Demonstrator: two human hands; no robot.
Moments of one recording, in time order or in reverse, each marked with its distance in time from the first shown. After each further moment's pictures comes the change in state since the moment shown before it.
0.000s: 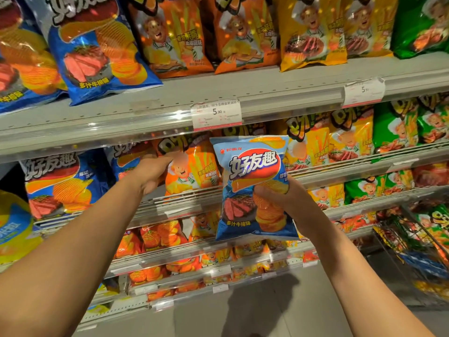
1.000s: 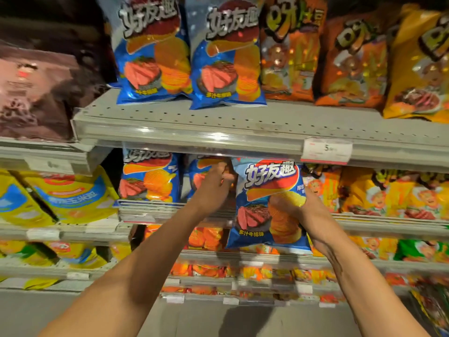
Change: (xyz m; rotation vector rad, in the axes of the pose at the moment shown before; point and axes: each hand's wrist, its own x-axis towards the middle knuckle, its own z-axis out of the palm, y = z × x) left_hand -0.048 -0.021 -0.060 0.574 0.061 0.524; right_hand 0.041 -0.044 0.125 -0.032 -0.187 -0.024
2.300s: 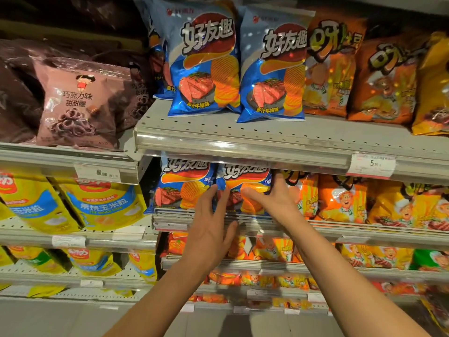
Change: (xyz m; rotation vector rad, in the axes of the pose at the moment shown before) left_hand -0.091 -0.067 -0.046 0.382 0.171 0.187; right_hand 0.057 -0.013 0.138 -0.562 0.187 0.084
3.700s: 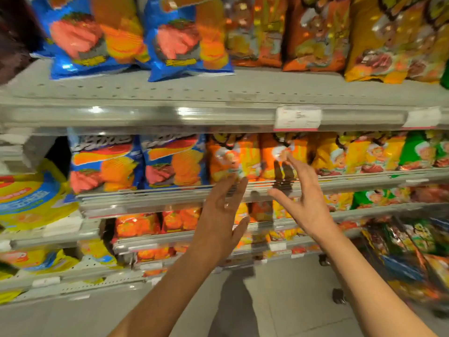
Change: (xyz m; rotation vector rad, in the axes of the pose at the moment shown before) left_hand -0.004 0.110 0.088 -0.234 -0.065 0.319; right_hand -0.082 0.113 -0.145 -0.209 0.200 -0.193
